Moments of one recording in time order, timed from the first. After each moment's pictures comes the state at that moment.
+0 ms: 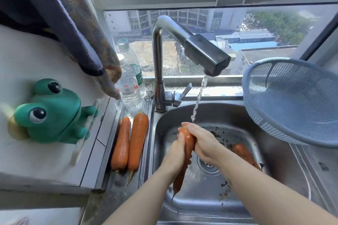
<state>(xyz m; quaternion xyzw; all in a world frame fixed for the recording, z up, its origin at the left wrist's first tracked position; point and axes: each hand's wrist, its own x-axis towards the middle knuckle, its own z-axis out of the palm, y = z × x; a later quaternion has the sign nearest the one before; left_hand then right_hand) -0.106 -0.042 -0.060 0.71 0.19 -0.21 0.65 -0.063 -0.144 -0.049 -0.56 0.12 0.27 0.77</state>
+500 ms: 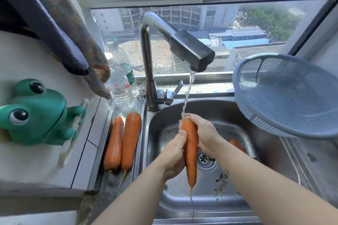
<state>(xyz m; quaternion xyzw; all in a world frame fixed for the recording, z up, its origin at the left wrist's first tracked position) -0.103 -0.057 -0.041 0.50 0.20 -0.28 0.80 -0.053 -0.160 -0.041 -0.61 0.13 0.21 0.76</state>
